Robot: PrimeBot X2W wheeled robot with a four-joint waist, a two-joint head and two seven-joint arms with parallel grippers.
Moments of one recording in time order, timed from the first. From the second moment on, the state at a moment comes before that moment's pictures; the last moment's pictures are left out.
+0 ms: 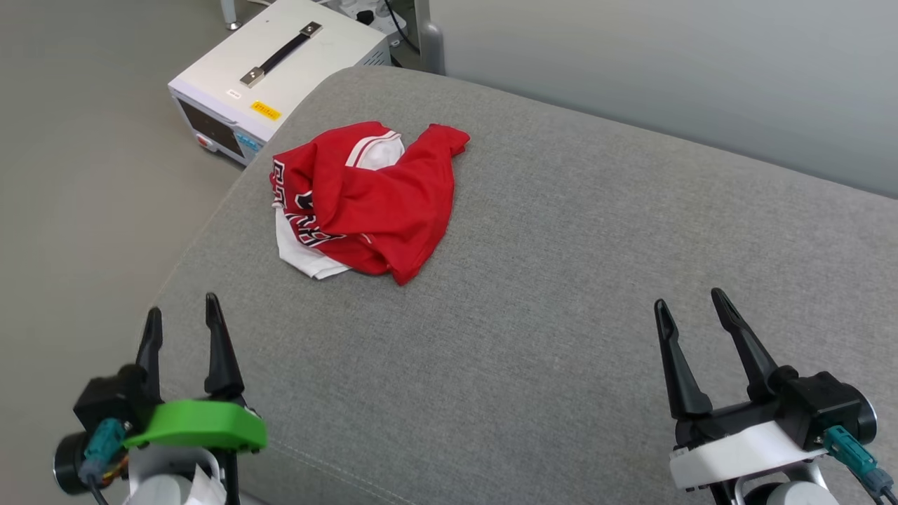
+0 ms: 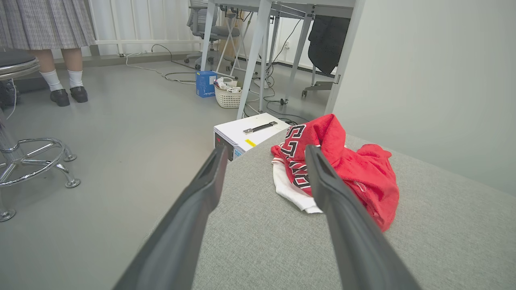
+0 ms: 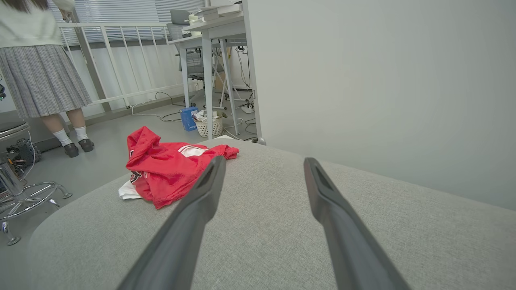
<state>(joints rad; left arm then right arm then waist) -0.04 0.05 0.13 0.09 -0.22 -0.01 -0.24 0.05 -0.06 0.11 -0.09 0.15 0.13 -0.24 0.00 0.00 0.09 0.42</state>
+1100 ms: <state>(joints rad) -0.87 0.58 -0.44 0.40 -0.72 -0.13 0.58 -0.14 -0.15 0.15 -0.16 0.14 0.13 -0.26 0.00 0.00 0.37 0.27</state>
